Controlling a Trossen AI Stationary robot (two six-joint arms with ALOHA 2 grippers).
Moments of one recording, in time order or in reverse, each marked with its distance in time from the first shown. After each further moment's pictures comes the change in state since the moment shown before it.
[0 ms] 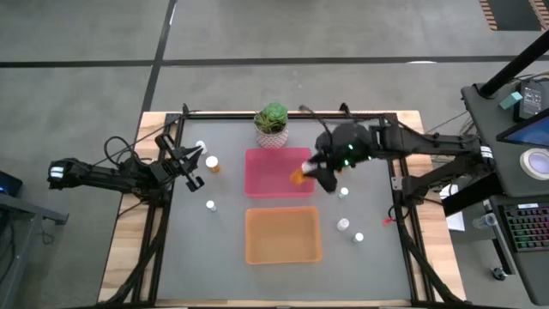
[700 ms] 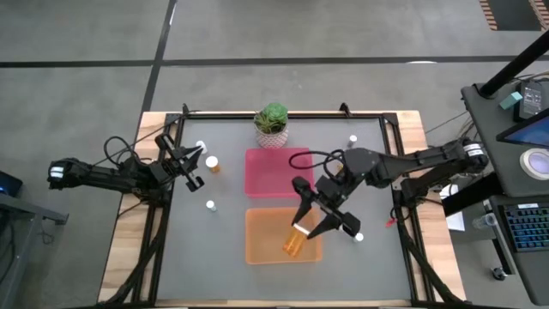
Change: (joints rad) left arm 0.000 0.001 0.001 0.006 0.000 0.000; right arm 0.211 0.103 -0.096 0.827 -0.513 -0.111
